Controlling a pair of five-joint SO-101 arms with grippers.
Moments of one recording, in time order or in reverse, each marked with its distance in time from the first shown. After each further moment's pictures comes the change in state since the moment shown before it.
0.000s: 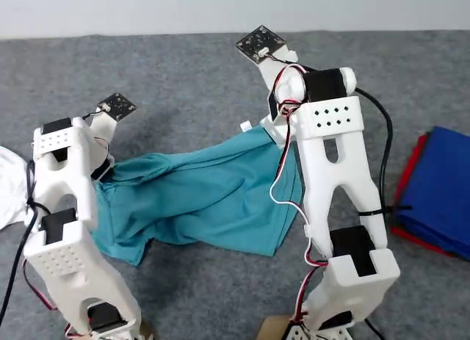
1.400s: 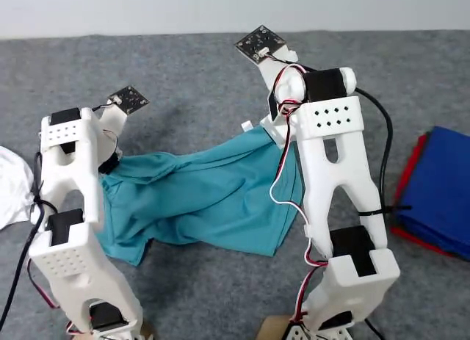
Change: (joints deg) left arm 3.4 -1.8 -3.7 5.9 0.0; right arm 0.0 0.0 0.0 0.0 0.0
